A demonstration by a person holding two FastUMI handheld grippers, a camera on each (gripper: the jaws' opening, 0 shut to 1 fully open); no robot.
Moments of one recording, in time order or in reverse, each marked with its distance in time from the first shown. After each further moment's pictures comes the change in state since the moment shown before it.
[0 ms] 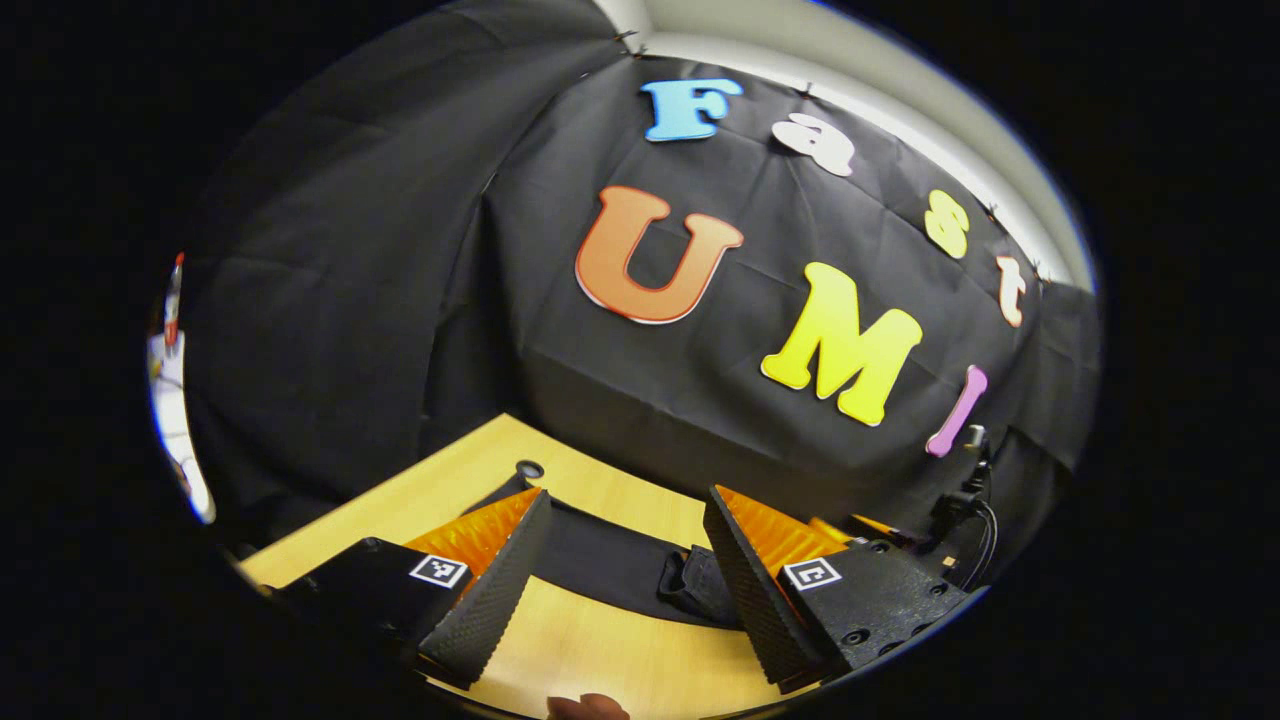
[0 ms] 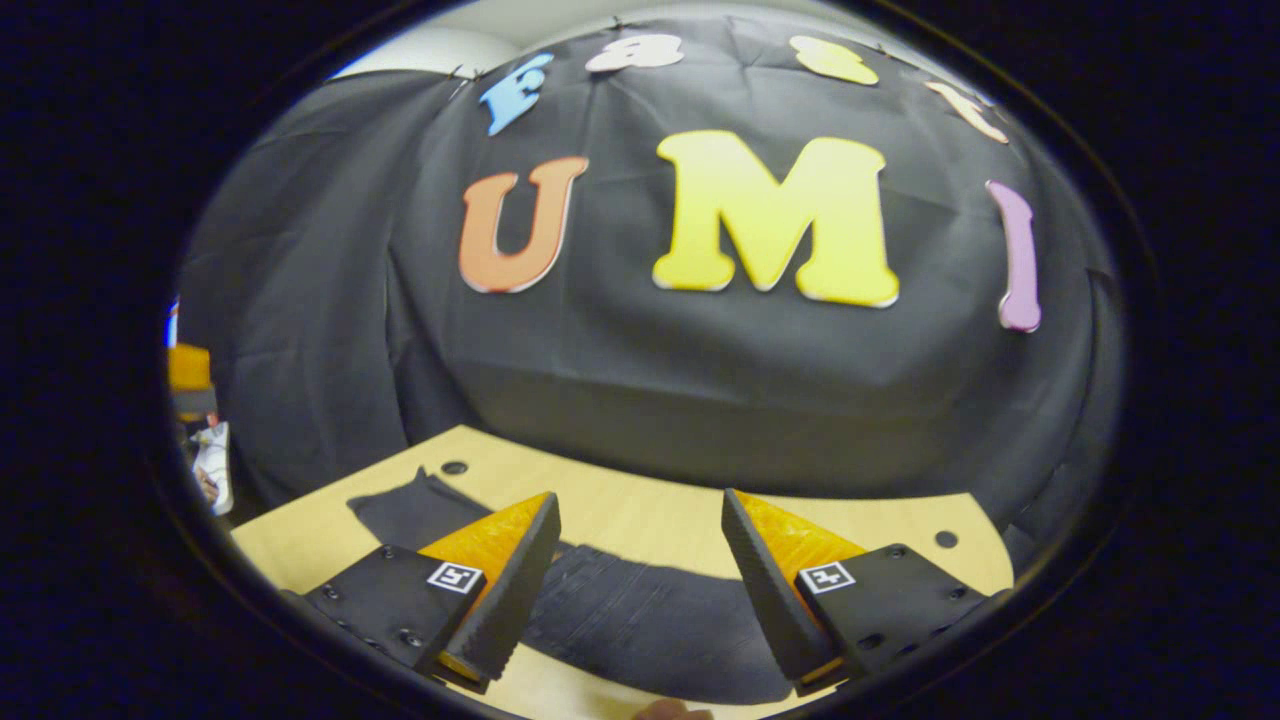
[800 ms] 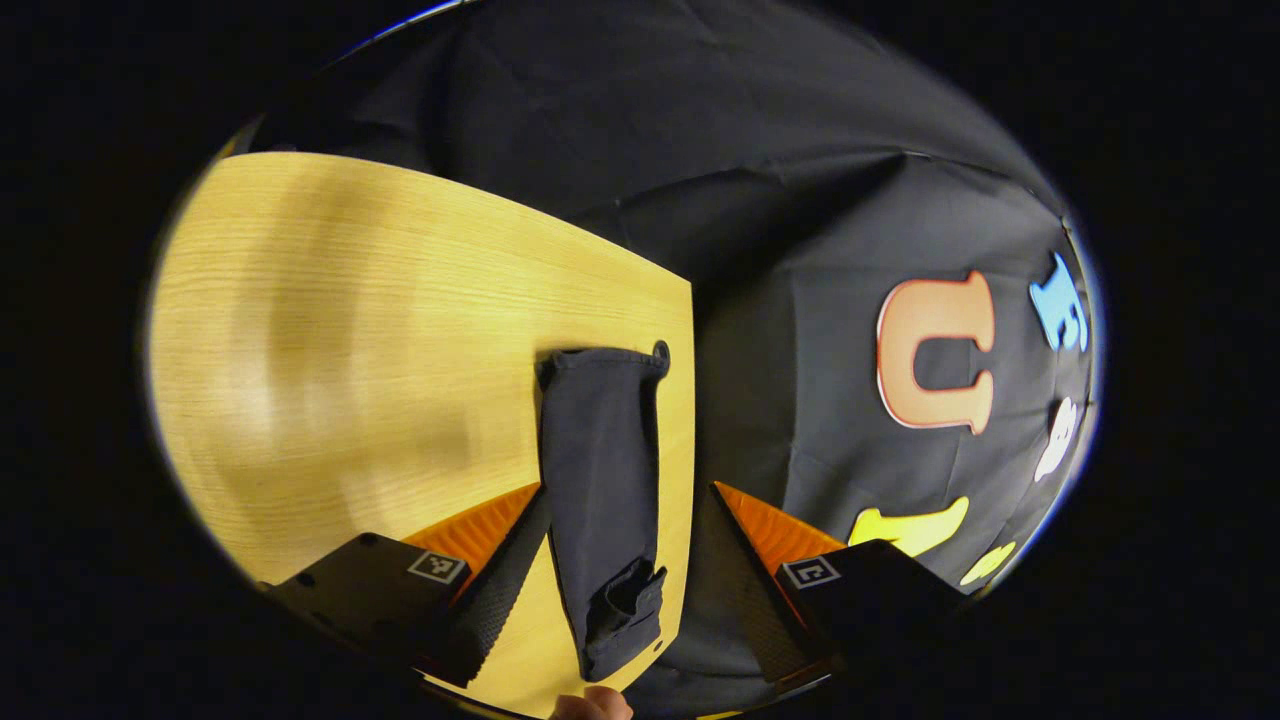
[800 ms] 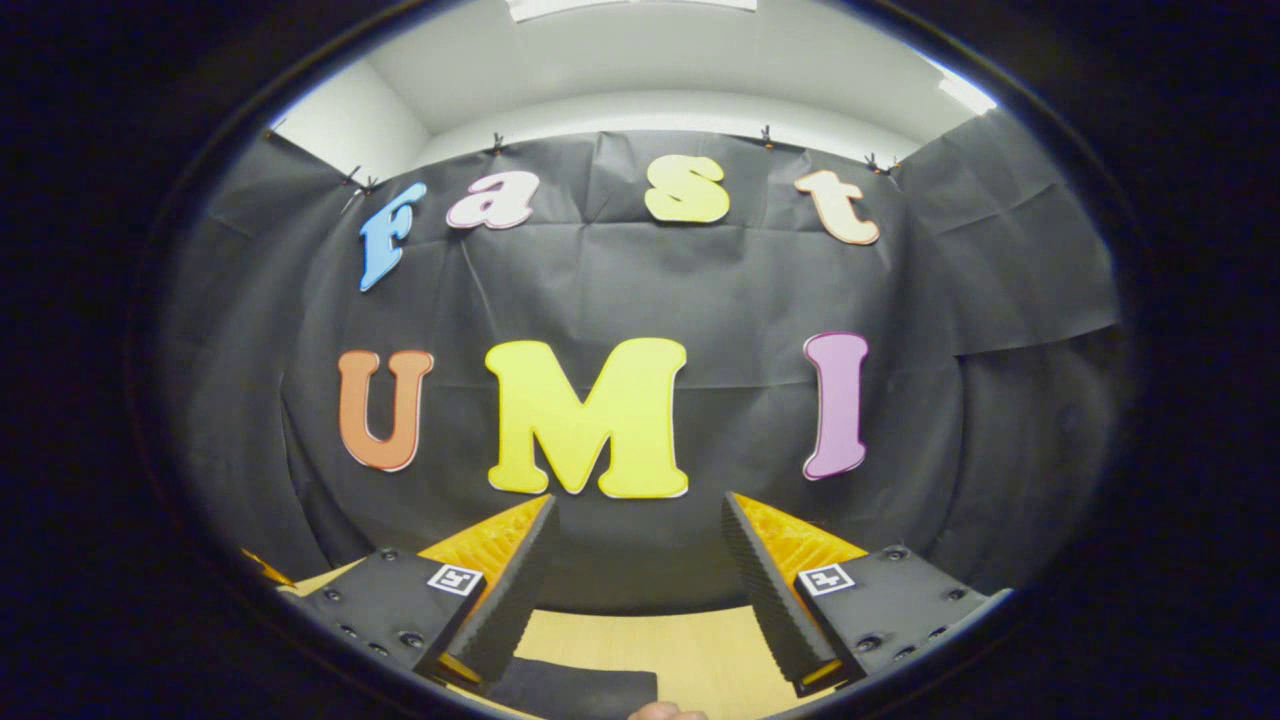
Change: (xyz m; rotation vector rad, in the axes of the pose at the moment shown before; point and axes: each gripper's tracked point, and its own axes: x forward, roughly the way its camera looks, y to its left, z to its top) left arm 0.100 0.144 -0.095 -1.015 0.204 0.260; right arm -0.131 -0.144 0.189 0.093 -0.349 -0.303
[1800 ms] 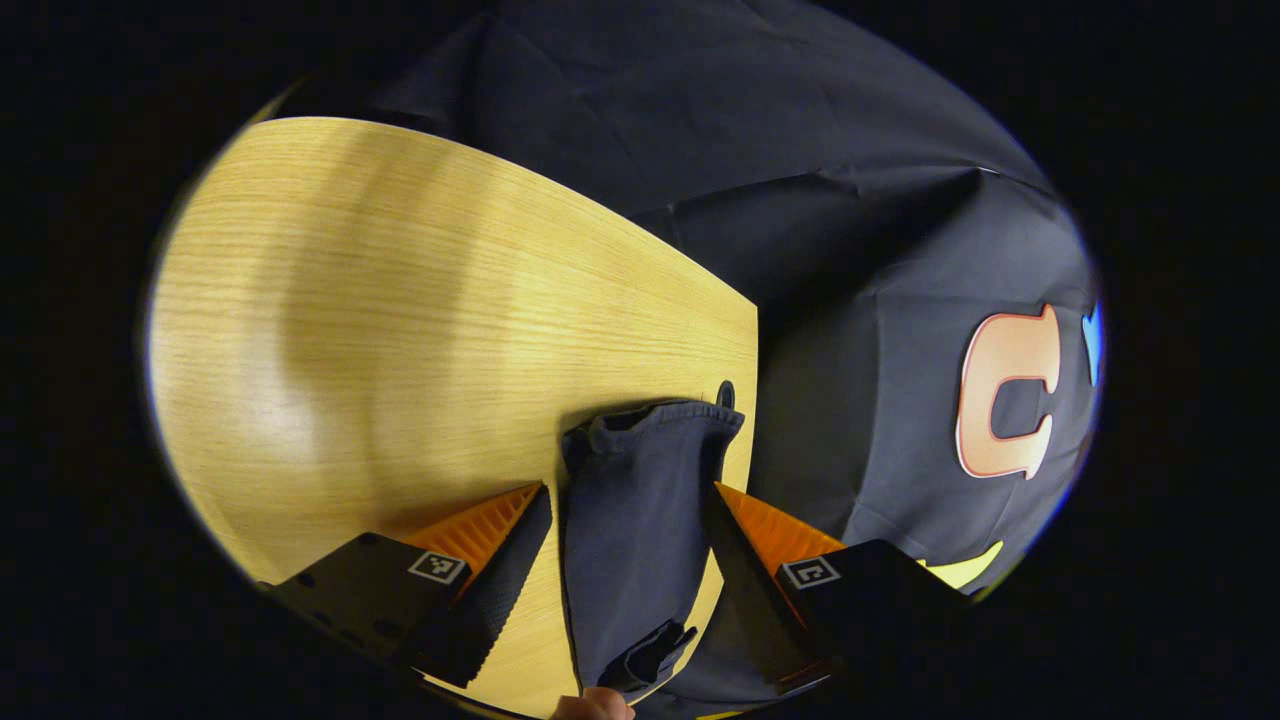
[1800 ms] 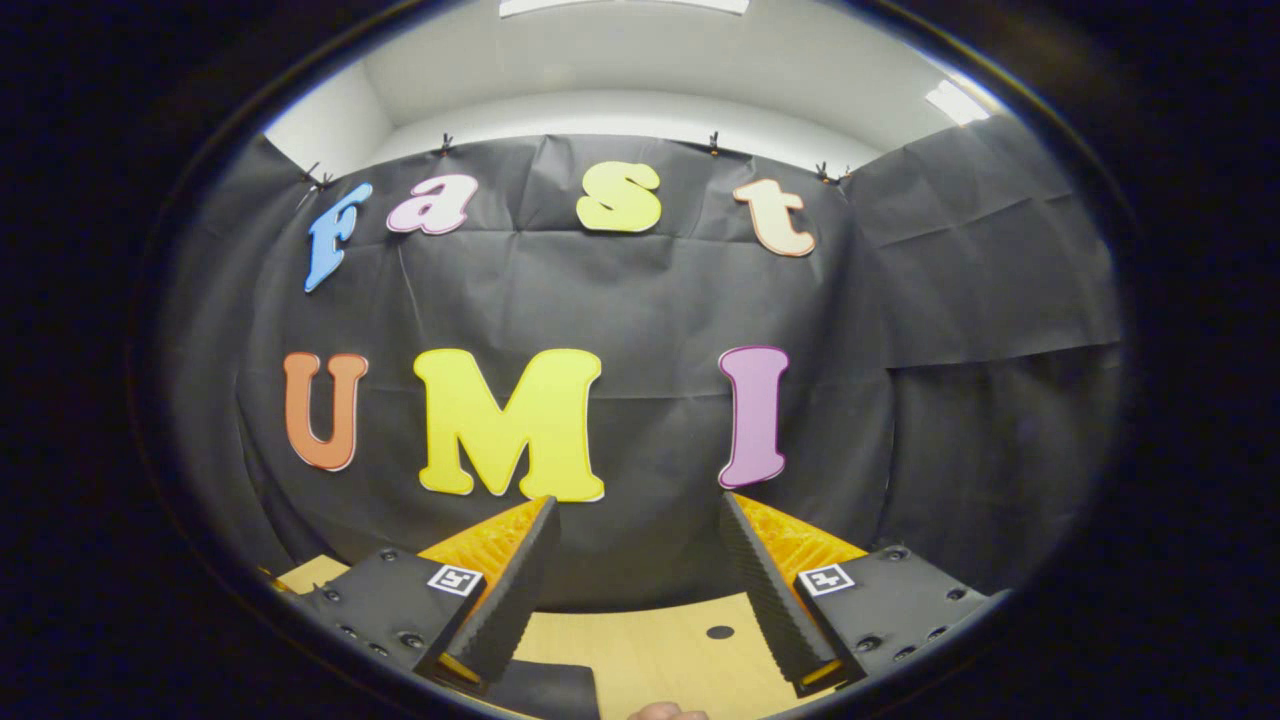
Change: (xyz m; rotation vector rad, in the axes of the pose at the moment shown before) left arm 0.096 0.028 0.025 -0.049 -0.025 0.096; right arm -0.016 -0.075 0.017 -0.018 0.016 -0.162
